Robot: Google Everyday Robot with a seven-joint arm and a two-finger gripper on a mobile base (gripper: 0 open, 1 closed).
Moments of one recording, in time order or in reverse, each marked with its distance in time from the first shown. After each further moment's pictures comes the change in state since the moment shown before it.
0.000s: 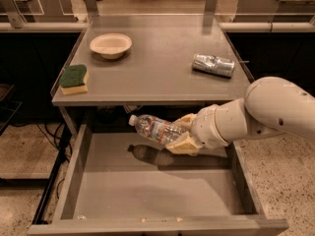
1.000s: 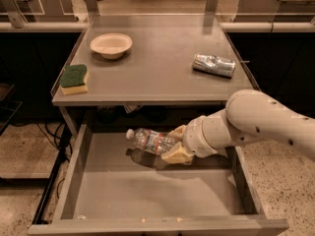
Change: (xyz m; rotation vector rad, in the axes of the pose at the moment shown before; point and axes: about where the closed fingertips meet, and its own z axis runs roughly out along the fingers) arm 0.031 0.008 0.043 -0.052 0.061 0.021
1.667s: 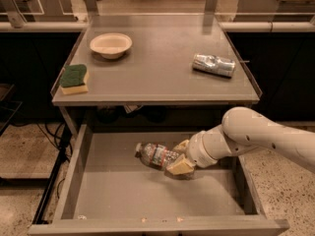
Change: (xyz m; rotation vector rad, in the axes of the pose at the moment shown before) arm 0.066 -0.005 0.057 -0.086 0.019 0.108
